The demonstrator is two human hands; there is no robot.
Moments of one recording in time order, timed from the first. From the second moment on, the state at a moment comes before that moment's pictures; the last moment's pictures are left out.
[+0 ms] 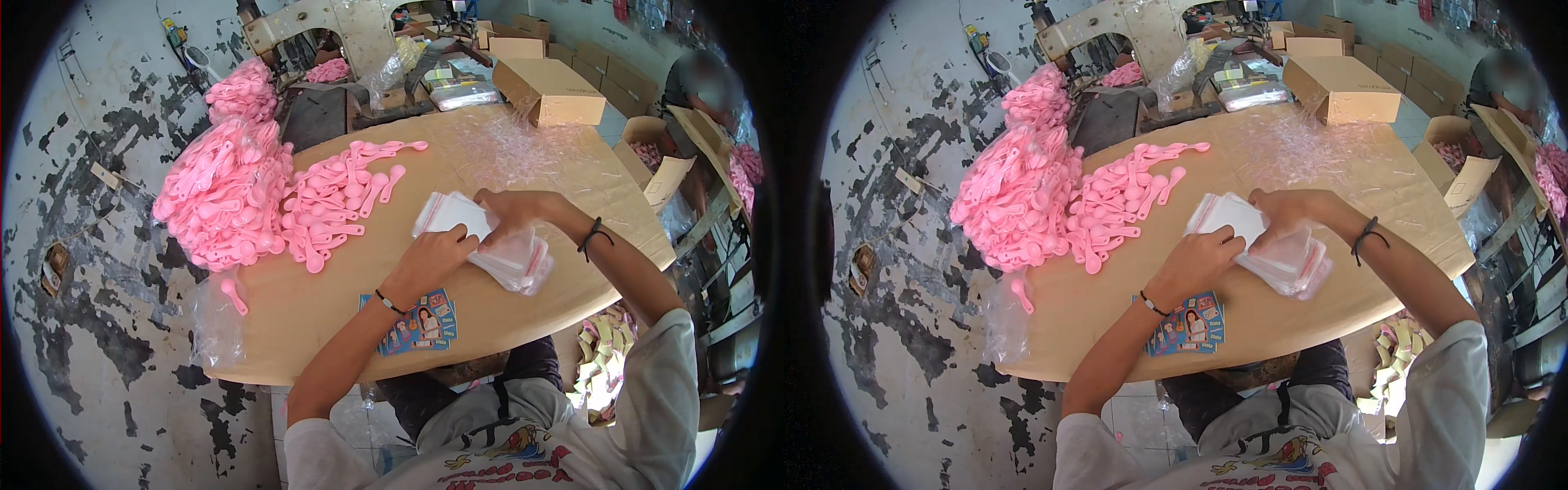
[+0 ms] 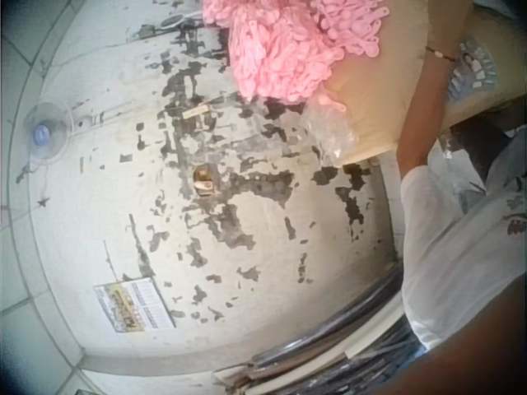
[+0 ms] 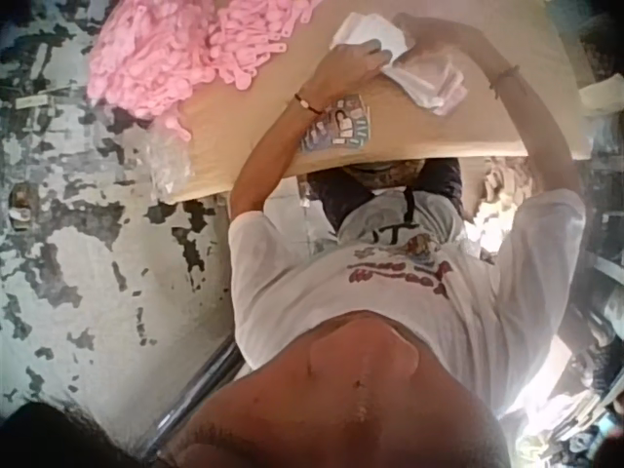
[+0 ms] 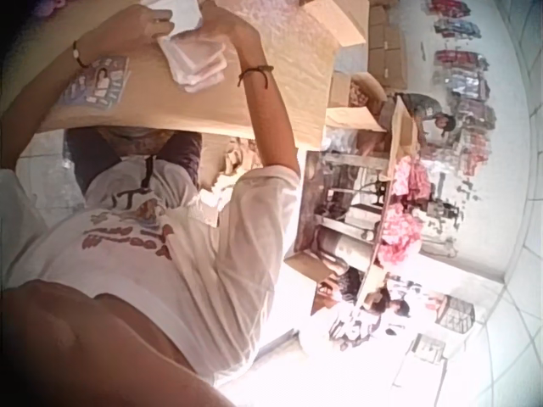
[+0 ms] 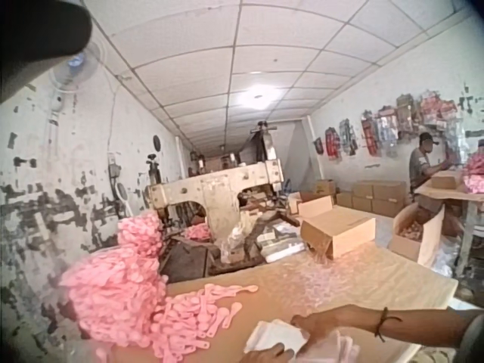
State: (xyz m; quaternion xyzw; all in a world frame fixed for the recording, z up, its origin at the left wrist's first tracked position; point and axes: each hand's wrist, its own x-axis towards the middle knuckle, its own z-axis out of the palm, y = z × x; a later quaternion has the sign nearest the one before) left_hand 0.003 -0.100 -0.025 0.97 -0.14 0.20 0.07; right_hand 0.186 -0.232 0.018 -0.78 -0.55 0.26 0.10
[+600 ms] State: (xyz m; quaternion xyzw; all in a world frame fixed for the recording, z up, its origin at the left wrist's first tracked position) left_hand -0.014 -0.096 0.022 0.94 -0.09 0.32 0.02; right_hand 0.111 -0.259 0.033 -0.74 -0.65 0.04 0.17
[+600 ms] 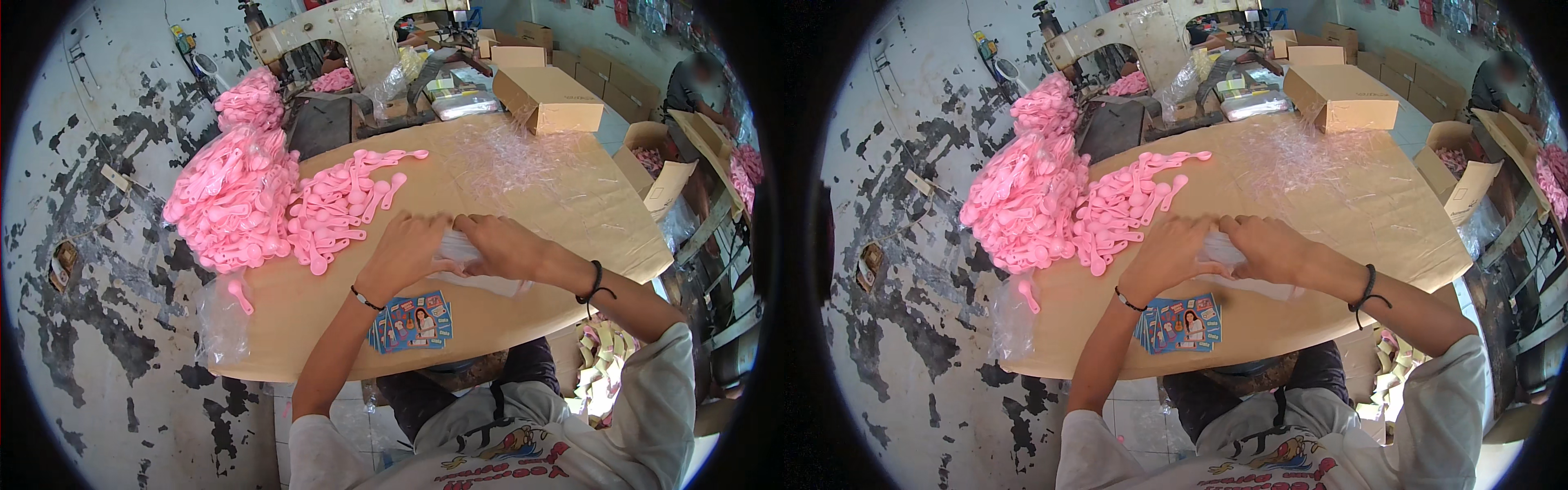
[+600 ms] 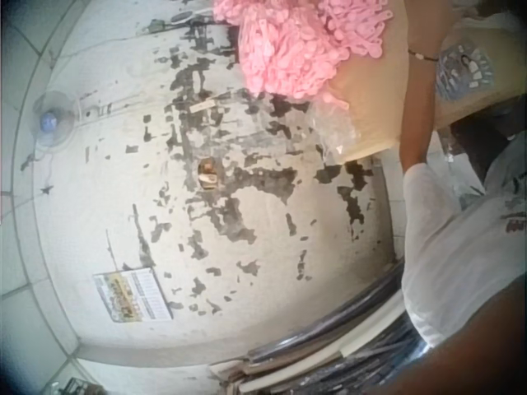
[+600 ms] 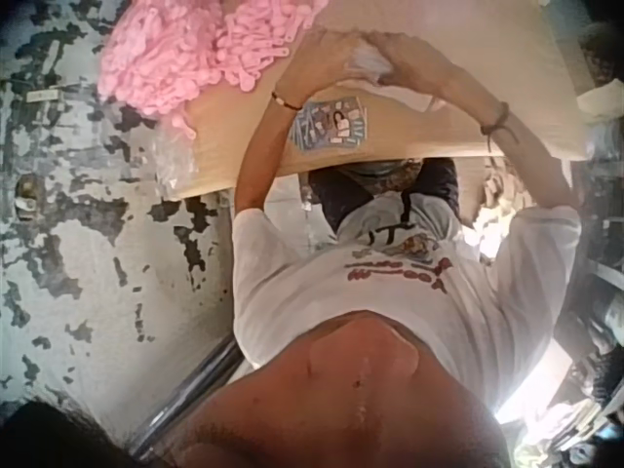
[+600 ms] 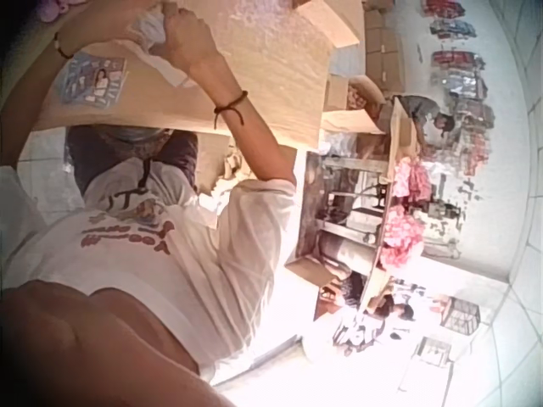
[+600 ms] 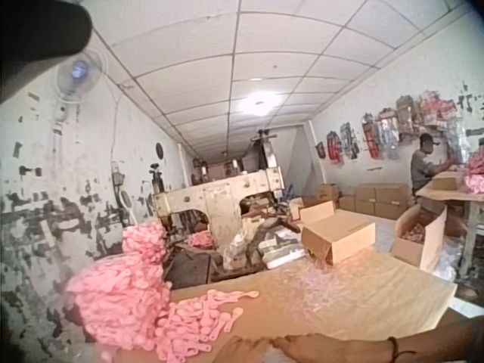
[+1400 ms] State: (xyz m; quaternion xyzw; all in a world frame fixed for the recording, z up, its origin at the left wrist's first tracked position) left_hand -0.071 -0.092 0.088 0.92 -0.17 0.36 -0.06; right_hand 0.212 -0.327 -0.043 -0.62 -0.78 -0.05 0.10
